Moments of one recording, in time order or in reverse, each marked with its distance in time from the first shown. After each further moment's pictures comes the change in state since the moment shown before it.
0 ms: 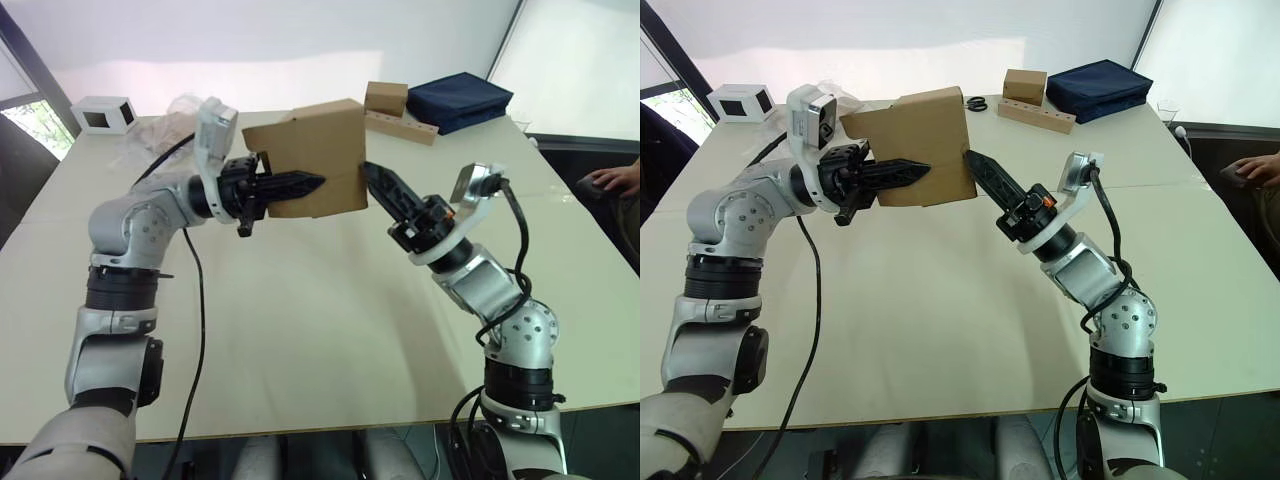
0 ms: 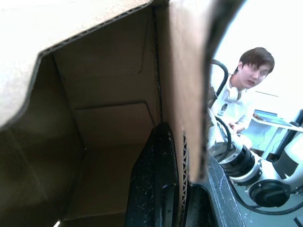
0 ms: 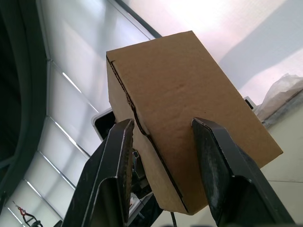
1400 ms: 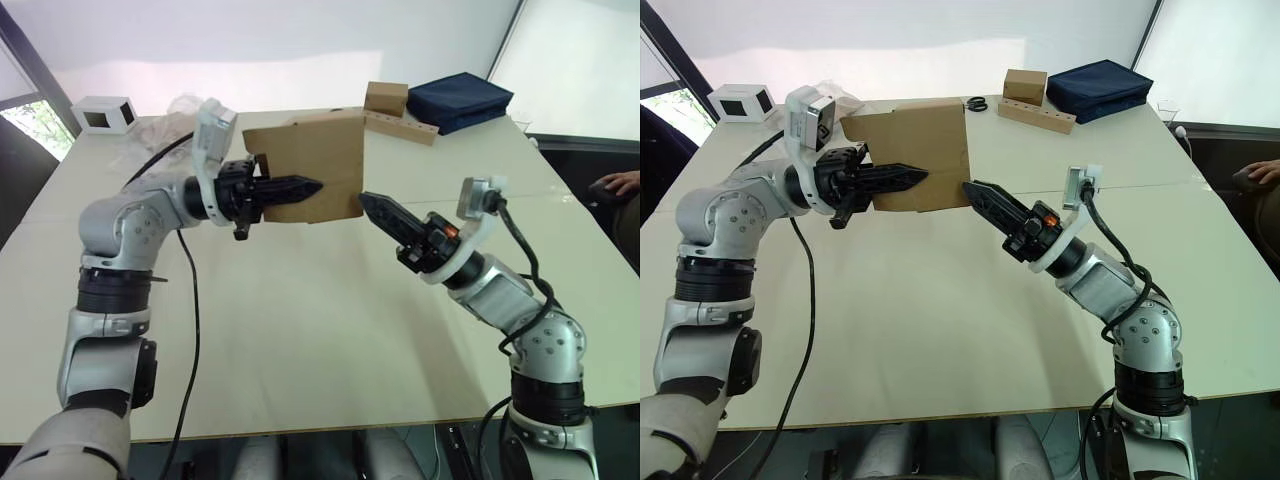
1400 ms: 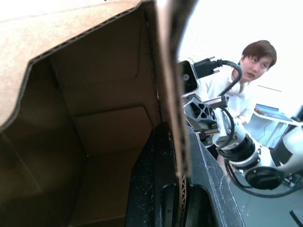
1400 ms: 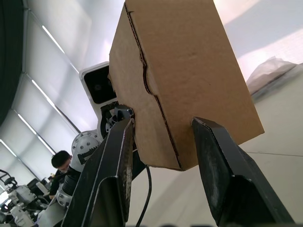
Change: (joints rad) left arm 0.010 0.033 0.000 -0.053 -0.005 0.050 -0.003; right arm 0.056 -0.156 0.007 -0.087 -0.056 0.040 0.067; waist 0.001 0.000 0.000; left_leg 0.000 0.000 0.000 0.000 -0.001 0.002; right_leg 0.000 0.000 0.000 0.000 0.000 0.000
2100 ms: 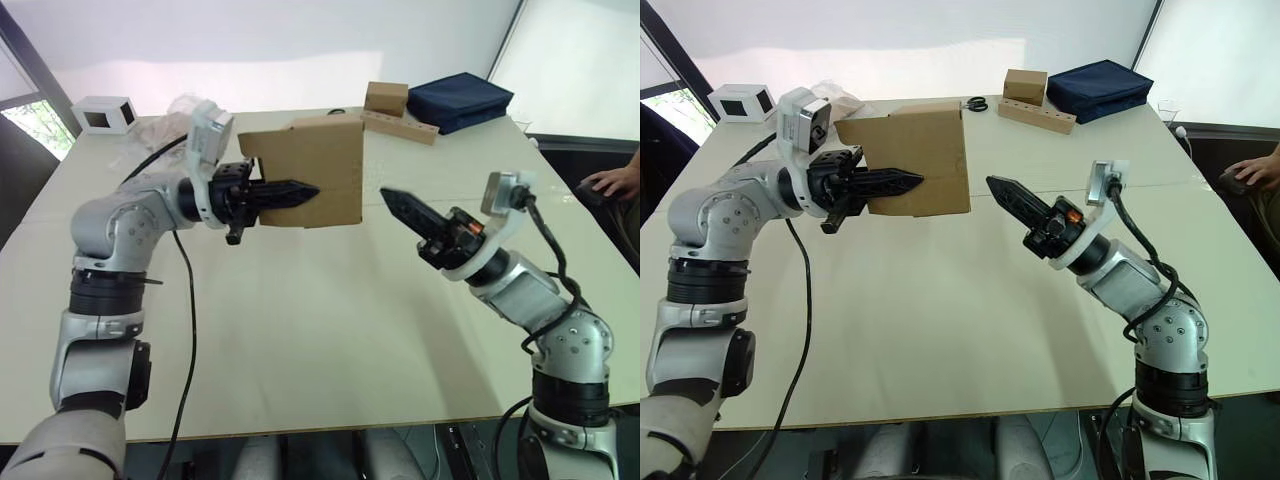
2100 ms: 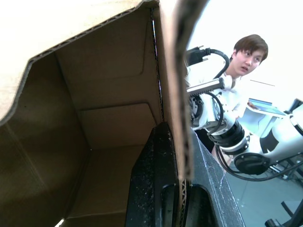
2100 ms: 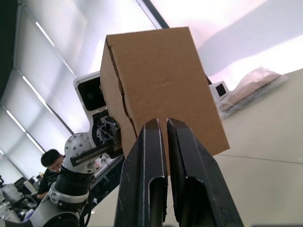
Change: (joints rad) left arm 0.009 0.030 -0.003 -0.010 -0.009 0.017 -0.033; right arm 0.007 -0.056 -0.065 0.013 0.014 -0.004 0.025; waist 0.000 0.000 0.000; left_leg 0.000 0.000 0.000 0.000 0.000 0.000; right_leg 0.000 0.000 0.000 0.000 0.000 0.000
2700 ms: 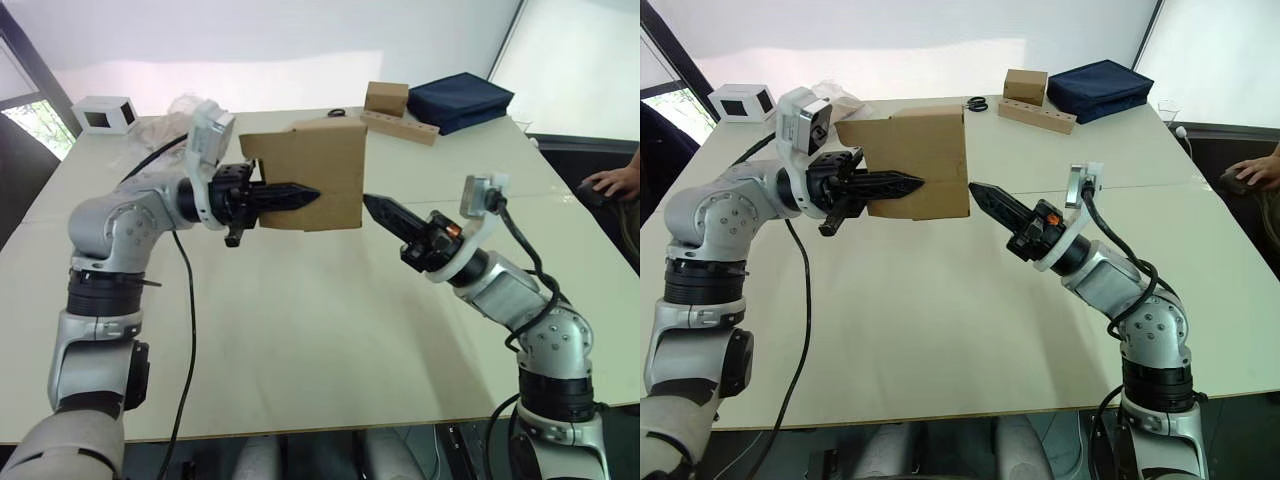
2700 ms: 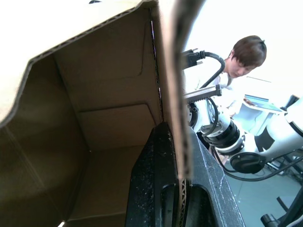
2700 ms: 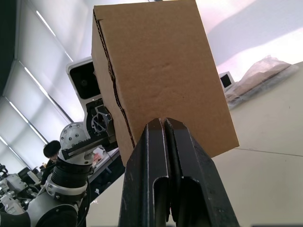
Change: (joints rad) left arm 0.003 0.003 -0.003 -0.023 -0.007 0.011 -0.003; right arm -0.019 0.028 0.080 0.003 -0.057 -0.004 0.006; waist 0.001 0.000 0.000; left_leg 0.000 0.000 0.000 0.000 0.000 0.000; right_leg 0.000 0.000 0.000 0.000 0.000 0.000
